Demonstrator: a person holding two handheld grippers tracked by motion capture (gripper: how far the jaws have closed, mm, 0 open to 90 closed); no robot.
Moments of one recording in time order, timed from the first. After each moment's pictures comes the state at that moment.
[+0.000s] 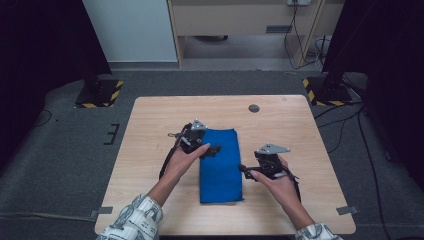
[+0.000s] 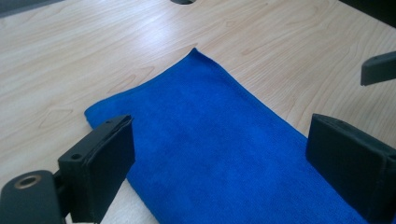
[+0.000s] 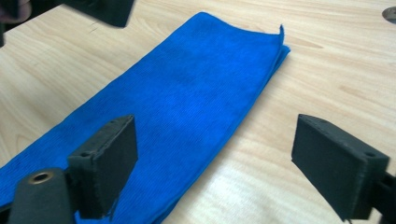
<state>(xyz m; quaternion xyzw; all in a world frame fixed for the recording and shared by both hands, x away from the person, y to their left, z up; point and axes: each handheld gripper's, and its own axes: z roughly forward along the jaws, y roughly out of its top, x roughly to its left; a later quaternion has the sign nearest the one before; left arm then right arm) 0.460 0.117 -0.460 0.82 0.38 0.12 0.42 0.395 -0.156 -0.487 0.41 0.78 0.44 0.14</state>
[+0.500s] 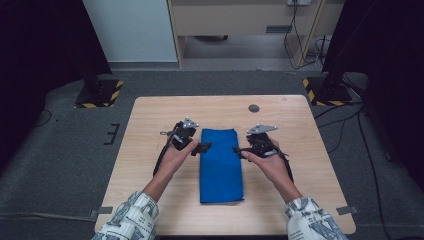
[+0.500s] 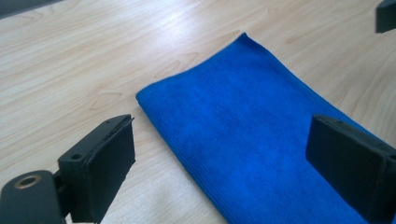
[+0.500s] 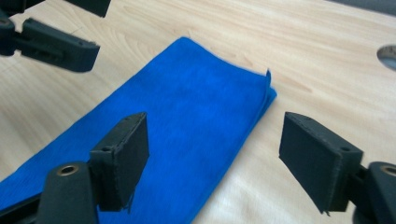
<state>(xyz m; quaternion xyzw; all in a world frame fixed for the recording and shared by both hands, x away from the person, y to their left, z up) 0.478 0.141 -0.470 0.81 0.40 0.15 0.39 0.454 -0.132 -0.469 0.40 0.80 0.42 0.15</state>
